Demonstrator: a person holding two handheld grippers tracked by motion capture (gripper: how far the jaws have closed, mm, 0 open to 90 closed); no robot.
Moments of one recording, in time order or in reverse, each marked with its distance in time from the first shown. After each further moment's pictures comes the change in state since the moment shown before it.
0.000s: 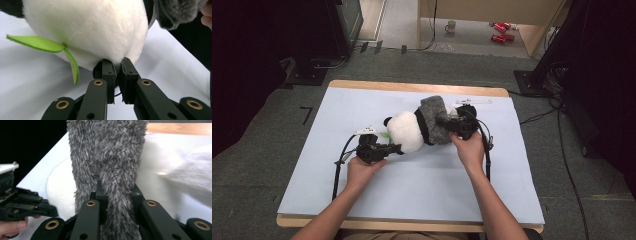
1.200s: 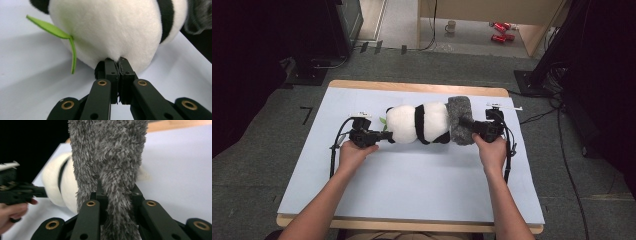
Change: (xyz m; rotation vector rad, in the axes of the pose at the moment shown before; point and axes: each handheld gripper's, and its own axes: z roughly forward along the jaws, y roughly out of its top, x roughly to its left) left arm 0.040 0.038 -0.008 0.074 0.027 -0.008; right arm -0.056 -0.015 -0.044 -0.083 -0.006 0.169
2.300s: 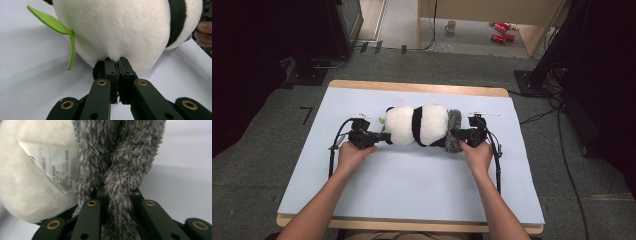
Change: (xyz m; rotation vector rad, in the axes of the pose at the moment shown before) left arm 0.008 -0.006 0.003 0.009 0.000 -0.002; right arm -0.016 -0.030 0.060 0.149 -0.072 0.033
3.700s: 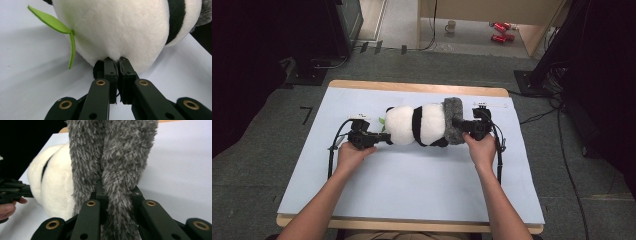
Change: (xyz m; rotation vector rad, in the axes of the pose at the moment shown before) left arm -0.002 -0.002 -0.002 0.000 0.006 0.013; right arm 0.019 0.023 -0.028 -0.088 0.028 -0.071
